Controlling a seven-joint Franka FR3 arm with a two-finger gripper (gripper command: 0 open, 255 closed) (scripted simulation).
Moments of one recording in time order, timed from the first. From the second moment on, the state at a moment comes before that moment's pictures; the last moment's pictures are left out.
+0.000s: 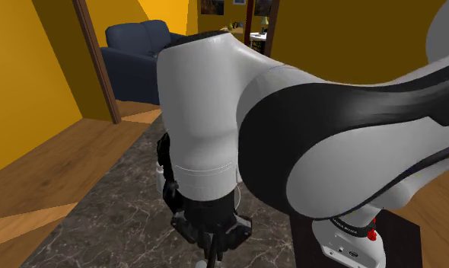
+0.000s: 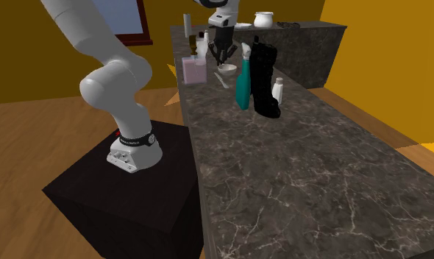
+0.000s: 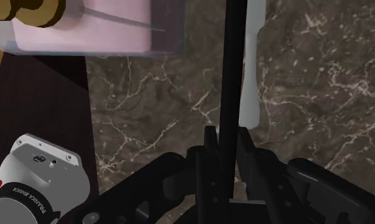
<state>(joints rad) 0.04 -0.42 0.91 -2.28 0.49 1.92 1.75</state>
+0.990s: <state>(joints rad) 0.27 0.40 1.15 -1.78 -0.23 1.97 2.53</state>
